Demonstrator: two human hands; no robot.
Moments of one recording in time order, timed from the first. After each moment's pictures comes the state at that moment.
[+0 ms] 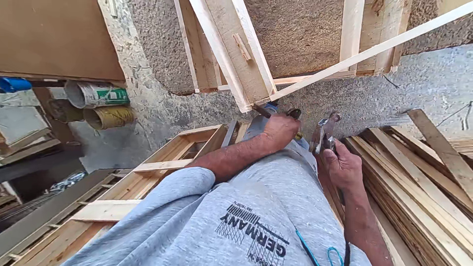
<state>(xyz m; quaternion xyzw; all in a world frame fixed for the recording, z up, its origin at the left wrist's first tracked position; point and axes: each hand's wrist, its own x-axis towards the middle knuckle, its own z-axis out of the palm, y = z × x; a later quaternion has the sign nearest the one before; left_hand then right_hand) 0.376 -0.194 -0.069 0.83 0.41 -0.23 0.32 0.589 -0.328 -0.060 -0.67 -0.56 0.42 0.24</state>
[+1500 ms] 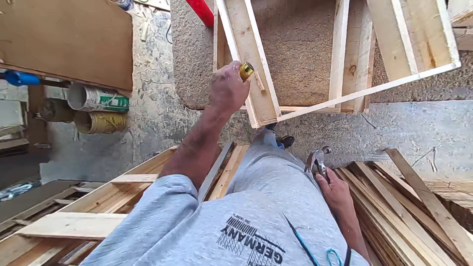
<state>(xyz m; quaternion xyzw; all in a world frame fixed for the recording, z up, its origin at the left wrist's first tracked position) 0.264 -0.065 0.066 0.63 0.75 0.02 0.18 0.600 -0.345 -0.046 -0.72 -0.56 0.41 0.05</state>
